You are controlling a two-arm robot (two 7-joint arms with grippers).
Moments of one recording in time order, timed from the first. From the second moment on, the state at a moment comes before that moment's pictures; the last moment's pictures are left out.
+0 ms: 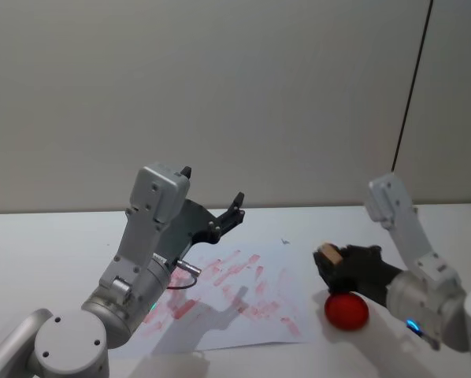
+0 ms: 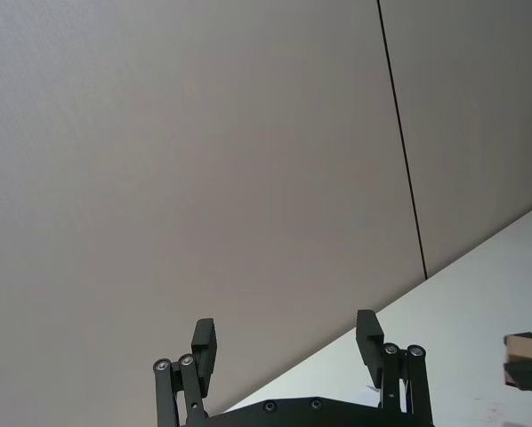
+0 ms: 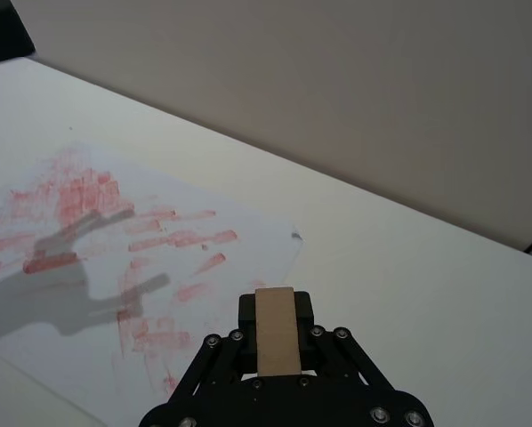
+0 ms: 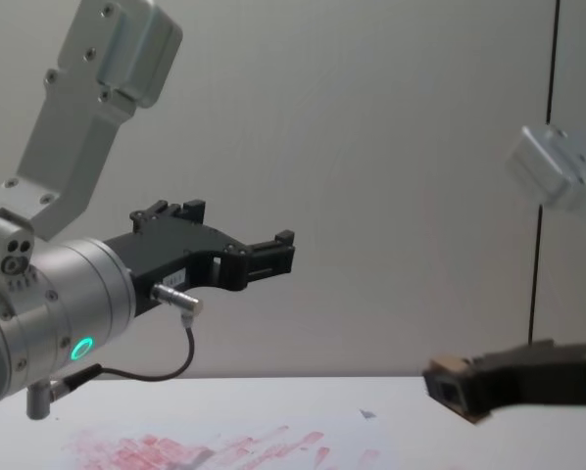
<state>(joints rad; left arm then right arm) -0.24 0.38 0.45 -1.63 -0.20 0.01 -0.01 0.21 0.21 -0.30 -1.60 0.07 0.51 0.32</state>
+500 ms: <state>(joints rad) -0.24 0.38 0.45 -1.63 -0.20 0.01 -0.01 0.14 0.26 -0.28 -1.60 0.06 0.48 0.31</state>
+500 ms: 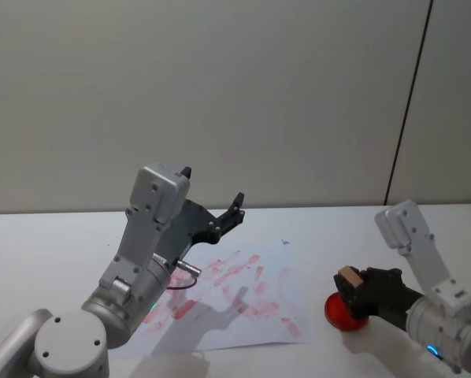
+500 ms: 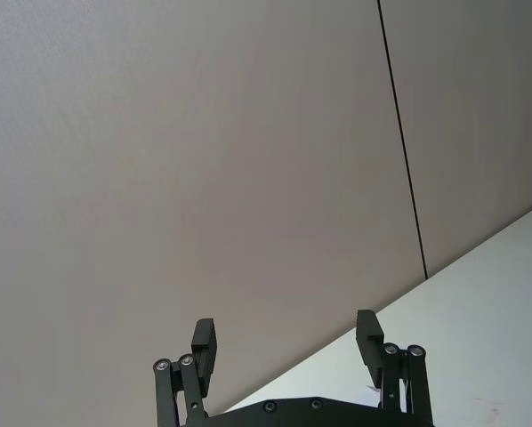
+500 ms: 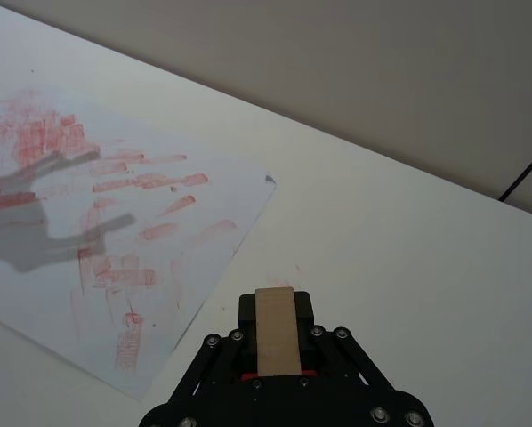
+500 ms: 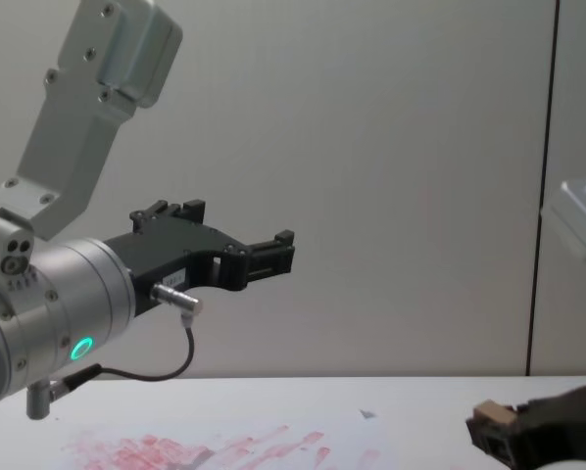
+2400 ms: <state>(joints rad) -0.24 0.38 0.45 -1.63 -0.20 0.01 -0.01 0.13 0.26 -0.31 -1.50 0.00 0.40 0.32</state>
